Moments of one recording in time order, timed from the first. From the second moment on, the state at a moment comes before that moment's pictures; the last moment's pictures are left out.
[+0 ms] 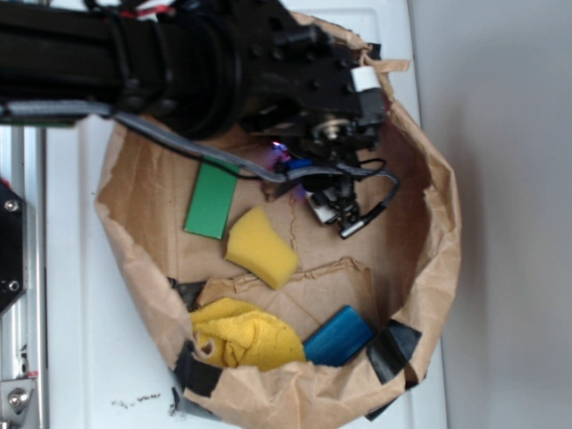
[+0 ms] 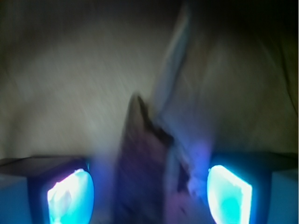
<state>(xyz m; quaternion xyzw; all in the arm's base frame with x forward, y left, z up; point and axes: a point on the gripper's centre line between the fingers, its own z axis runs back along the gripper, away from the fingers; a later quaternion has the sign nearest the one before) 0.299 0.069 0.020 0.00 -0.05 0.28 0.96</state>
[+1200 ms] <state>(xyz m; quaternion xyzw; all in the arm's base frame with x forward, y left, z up) 0.293 0.053 0.075 -0.04 -0.04 0.24 0.97</state>
